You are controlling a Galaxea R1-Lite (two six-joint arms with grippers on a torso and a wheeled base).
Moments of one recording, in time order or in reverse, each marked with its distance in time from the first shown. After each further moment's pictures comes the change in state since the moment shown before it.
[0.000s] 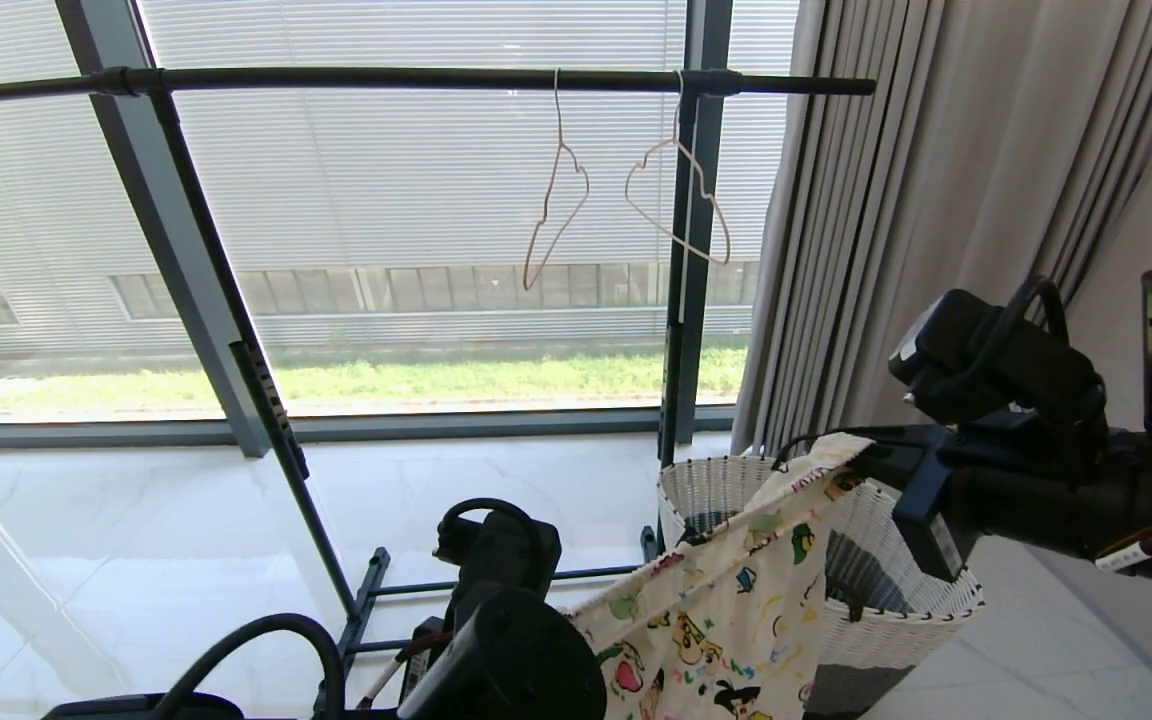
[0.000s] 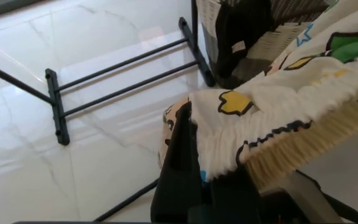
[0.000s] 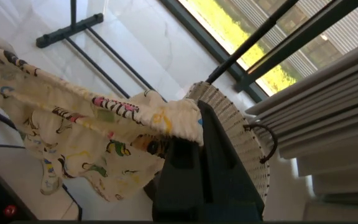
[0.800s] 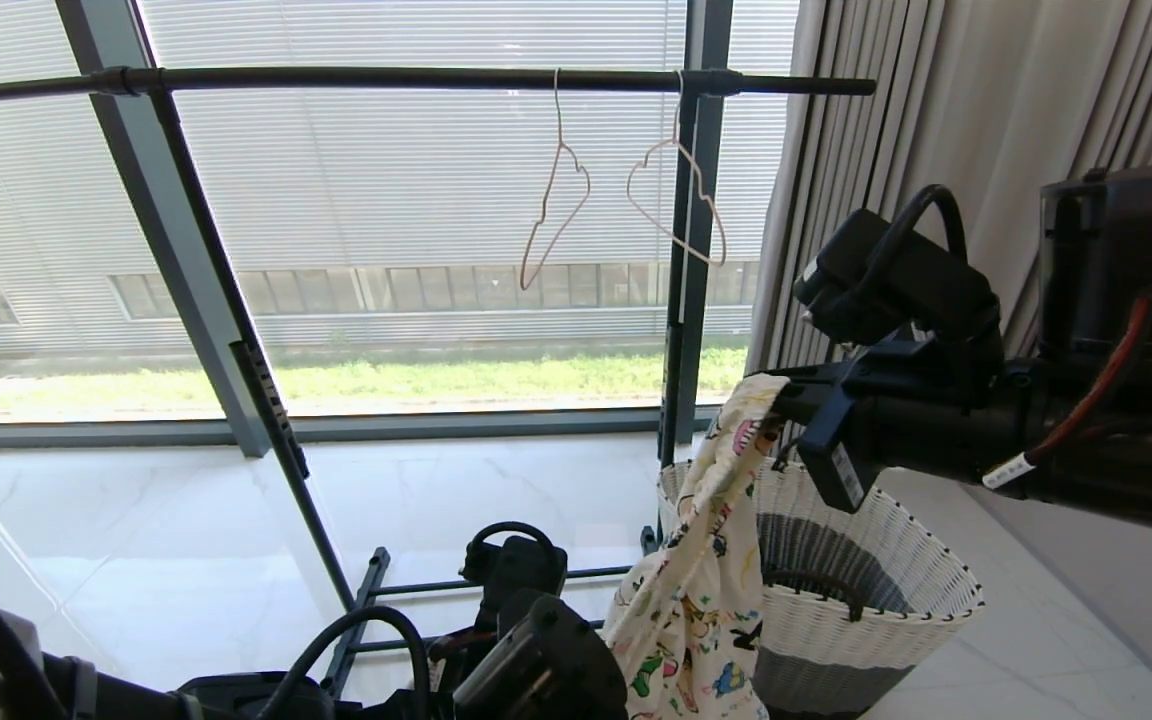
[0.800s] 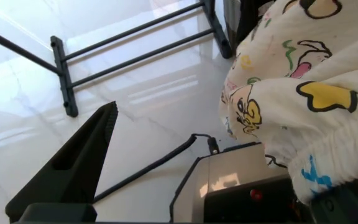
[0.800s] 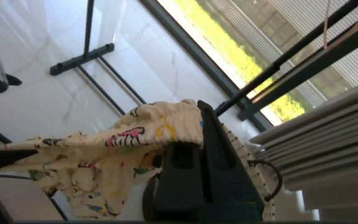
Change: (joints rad) left arm 0.045 0.126 0.006 0.031 -0.036 -0.056; right arm 0.066 0.137 -0.208 -0.005 0.001 0.000
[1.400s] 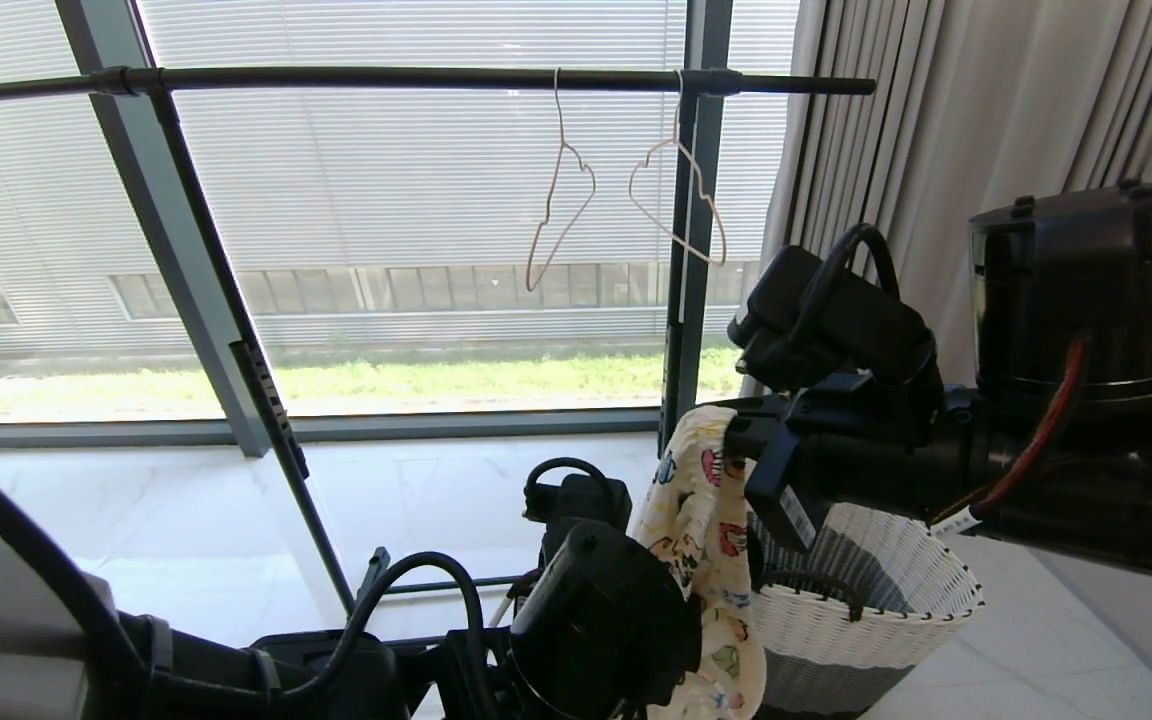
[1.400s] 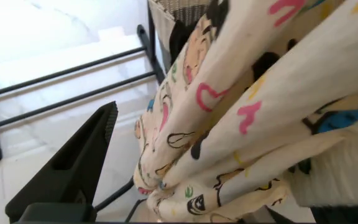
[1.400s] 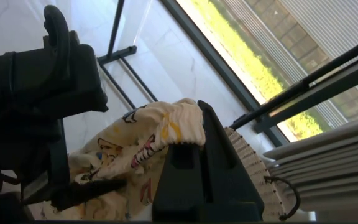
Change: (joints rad) left arm -0.004 0.055 -0.138 -0.186 -0.099 0.006; right arm 0.103 0.052 -0.017 -0.009 0.011 -0.001
